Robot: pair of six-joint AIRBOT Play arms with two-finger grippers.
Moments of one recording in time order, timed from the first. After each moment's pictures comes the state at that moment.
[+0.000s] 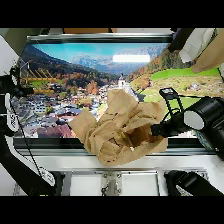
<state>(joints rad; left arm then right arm) 0.41 -2.03 1.87 1.81 -0.99 -1.45 0.52 -0.91 1.10 -1.61 1.65 1.95</state>
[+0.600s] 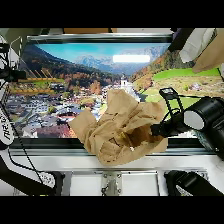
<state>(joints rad) 0.30 -1.73 1.87 1.77 -1.12 -1.39 0.52 -0.91 1.10 -1.61 1.65 1.95</state>
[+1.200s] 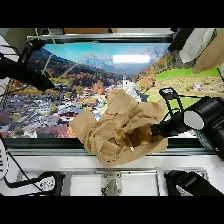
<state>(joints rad) 0.14 -1.39 1.65 1.11 -1.62 -0.76 0.52 -0.91 1.10 -1.61 1.65 1.95</state>
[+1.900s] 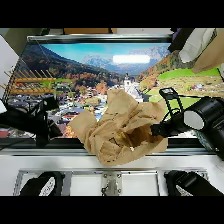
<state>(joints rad) 0.12 -0.86 0.94 1.08 -1.74 -0.34 0.52 -0.91 1.10 -1.61 1.65 1.95</state>
